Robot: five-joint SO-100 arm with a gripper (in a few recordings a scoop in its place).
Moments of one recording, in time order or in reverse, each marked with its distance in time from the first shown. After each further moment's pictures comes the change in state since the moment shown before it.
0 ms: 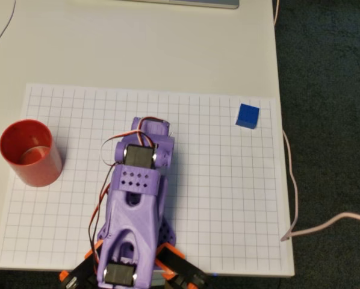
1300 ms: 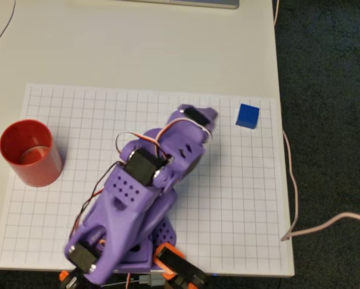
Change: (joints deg) arm 35.8 2.5 -19.1 -4.3 1.5
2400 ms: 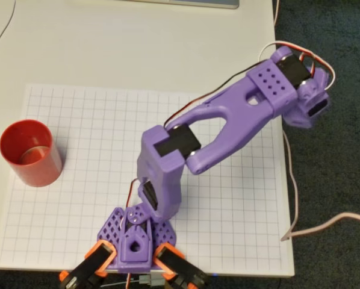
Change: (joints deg) arm 13.8 -102.0 -76.8 8.6 -46.1
